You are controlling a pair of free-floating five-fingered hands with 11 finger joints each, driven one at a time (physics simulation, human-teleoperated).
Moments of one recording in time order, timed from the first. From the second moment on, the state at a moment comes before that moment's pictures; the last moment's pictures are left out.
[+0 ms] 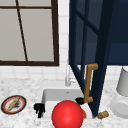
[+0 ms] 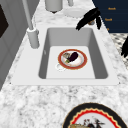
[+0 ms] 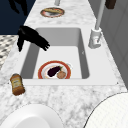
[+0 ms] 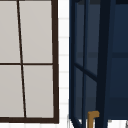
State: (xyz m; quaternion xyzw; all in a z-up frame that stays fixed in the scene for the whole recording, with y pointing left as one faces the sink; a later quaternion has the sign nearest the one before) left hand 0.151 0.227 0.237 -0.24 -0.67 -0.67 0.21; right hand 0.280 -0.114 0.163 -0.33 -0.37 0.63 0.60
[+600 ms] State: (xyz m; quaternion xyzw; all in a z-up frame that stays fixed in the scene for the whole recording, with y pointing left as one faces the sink) left hand 0.151 0.227 0.237 -0.24 -0.67 -0.67 0.21; right hand 0.312 -0.107 0.100 -0.26 -0.37 0.65 0.61
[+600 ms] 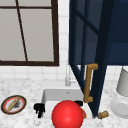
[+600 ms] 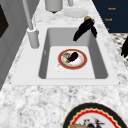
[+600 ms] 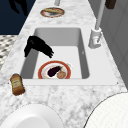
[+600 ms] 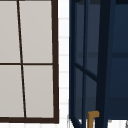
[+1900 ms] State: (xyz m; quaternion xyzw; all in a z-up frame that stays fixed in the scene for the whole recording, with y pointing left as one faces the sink) left hand 0.151 0.227 0.237 -0.24 -0.67 -0.67 0.21; right hand 0.336 -0.146 0.094 -0.18 -0.41 0.65 0.61
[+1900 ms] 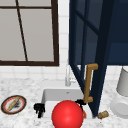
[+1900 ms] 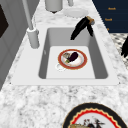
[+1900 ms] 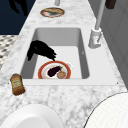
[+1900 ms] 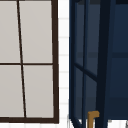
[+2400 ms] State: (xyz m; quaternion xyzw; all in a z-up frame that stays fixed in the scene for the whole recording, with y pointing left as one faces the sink) left hand 0.151 0.227 0.237 -0.24 -0.67 -0.67 0.21; right hand 0.336 -0.145 0.062 -0.19 -0.42 0.66 0.60
